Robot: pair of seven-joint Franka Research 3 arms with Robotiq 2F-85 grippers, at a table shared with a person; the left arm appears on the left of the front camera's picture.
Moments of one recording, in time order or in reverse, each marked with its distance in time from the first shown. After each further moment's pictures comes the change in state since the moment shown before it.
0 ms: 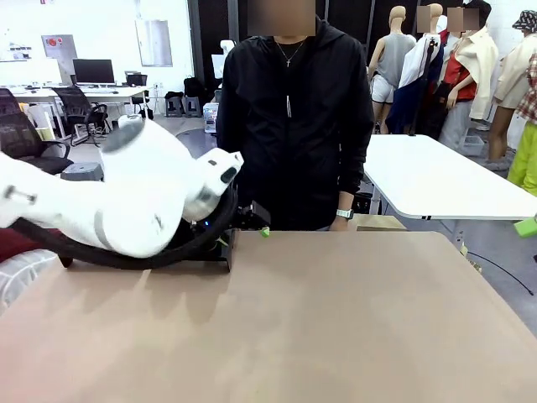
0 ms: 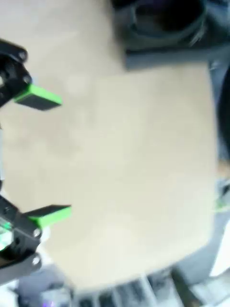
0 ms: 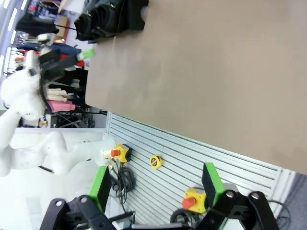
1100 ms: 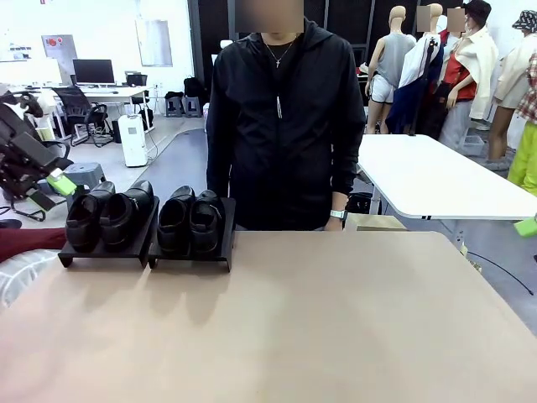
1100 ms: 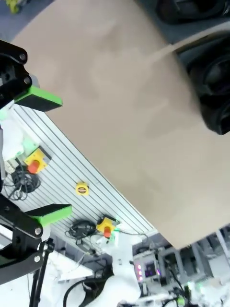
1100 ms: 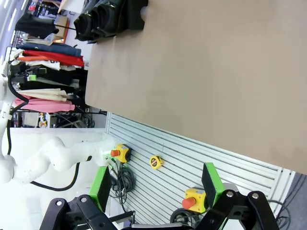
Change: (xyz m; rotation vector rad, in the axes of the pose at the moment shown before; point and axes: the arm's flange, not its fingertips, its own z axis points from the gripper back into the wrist) left arm 0.033 0.245 0.243 -0.223 0.331 -0.111; right arm 0.000 0.000 0.000 -0.001 -0.001 0.000
